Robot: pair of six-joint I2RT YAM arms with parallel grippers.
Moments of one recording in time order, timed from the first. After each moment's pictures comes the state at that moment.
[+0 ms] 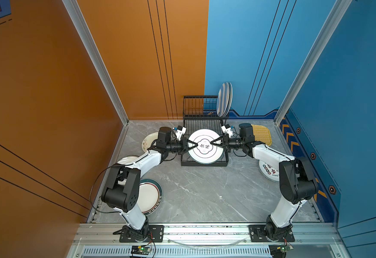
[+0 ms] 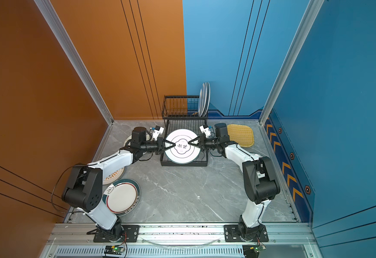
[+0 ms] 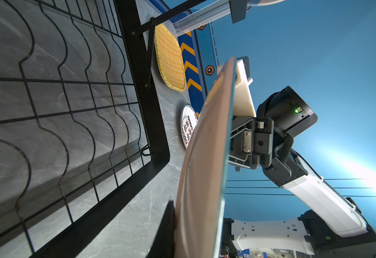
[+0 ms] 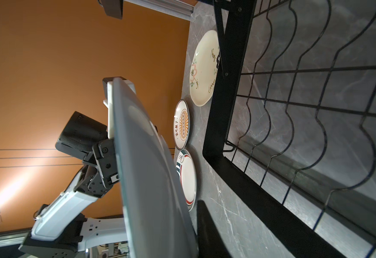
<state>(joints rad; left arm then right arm) -0.29 1.68 1.06 0.16 0.91 -0.86 0.27 1.78 1.17 0.08 -1.02 0.88</state>
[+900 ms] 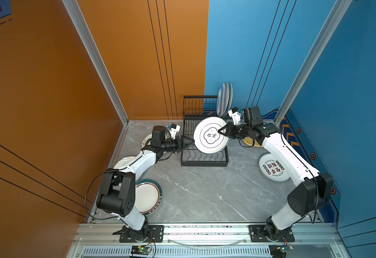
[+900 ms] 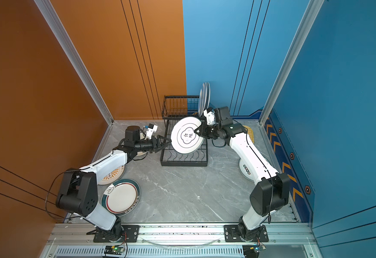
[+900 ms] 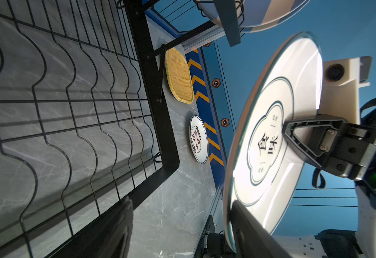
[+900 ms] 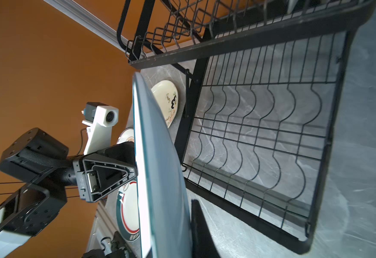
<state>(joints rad) -0.22 1.60 1.05 0.05 0.87 -0.75 0.35 1.63 1.65 -0.70 -0.45 0.49</state>
